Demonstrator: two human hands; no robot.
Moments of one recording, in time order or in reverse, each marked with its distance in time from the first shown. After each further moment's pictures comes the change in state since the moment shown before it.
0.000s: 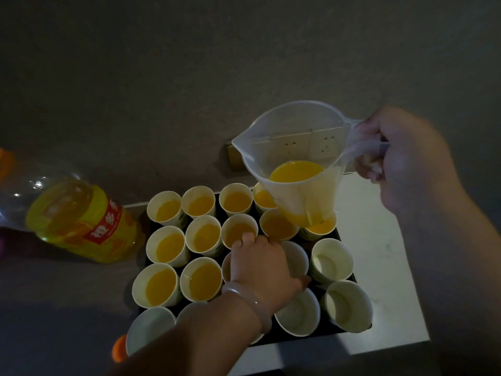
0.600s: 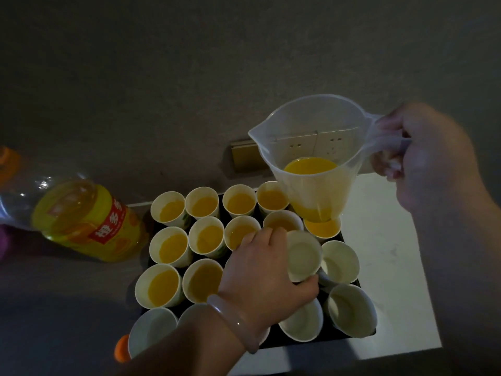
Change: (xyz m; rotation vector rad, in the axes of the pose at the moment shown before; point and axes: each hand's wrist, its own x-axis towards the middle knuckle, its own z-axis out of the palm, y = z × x) left_hand -0.022 -0.011 -0.014 -0.394 0.335 0.121; right_hand 0.013 0.001 -0.007 0.070 0.063 -0.044
